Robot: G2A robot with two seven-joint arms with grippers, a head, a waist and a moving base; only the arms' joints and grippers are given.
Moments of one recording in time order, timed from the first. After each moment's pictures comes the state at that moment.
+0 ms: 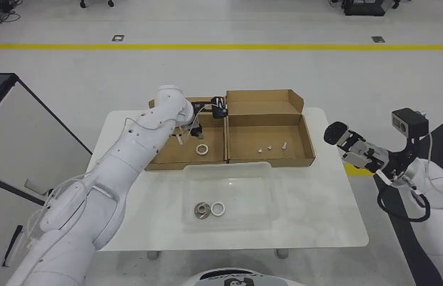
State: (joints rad) left arm 0.55 -1.35 -0.73 -0.93 1.46 -0.87 -0.75; right arm -1.63 -0.81 1.71 -1.75 0.45 -0.90 0.92
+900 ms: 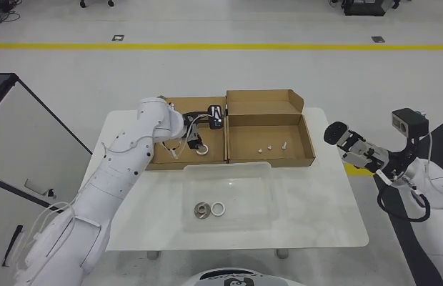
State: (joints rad) left arm 0.79 -1.23 -0.92 -1.32 1.30 -0.94 -0.87; right arm -1.63 -0.81 1.71 -1.75 0.45 -0.90 0.92
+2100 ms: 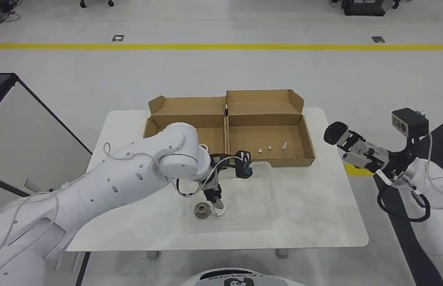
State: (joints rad) left arm 0.57 -1.02 -0.38 -1.79 0.44 -0.45 -1.37; right arm -1.63 -0.81 1.71 -1.75 0.45 -0.90 0.92
